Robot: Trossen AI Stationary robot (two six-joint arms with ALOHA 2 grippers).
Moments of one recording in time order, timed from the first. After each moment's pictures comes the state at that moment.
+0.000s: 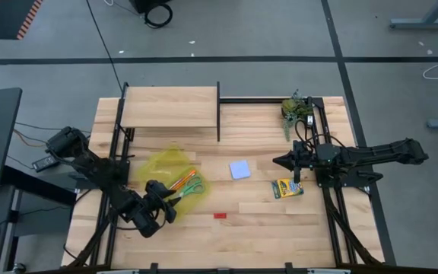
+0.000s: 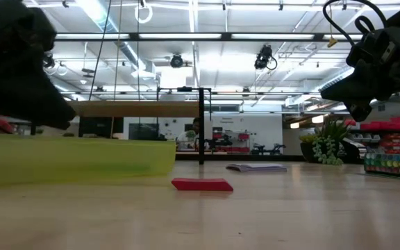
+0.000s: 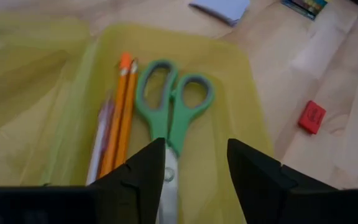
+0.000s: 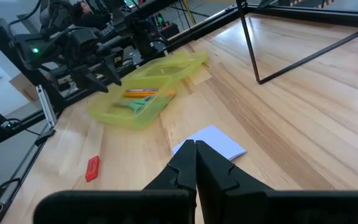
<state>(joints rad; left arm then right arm) -0.80 1.50 0.64 -0.30 -0.91 -1.45 0.04 0.28 0.01 0.05 0.16 0.47</state>
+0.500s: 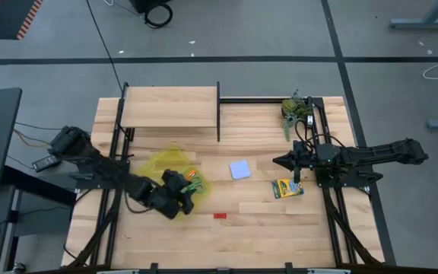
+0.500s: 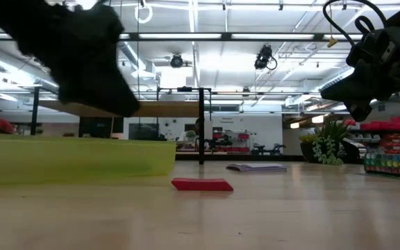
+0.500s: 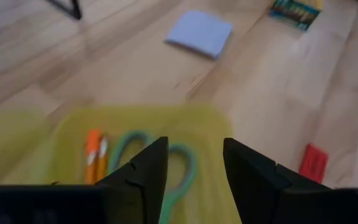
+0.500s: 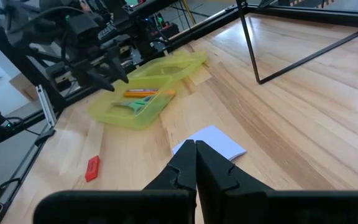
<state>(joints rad) -0.52 1.53 0.73 -0.11 -0.75 -0.97 0.04 0.28 0.01 0.05 0.16 0.47</state>
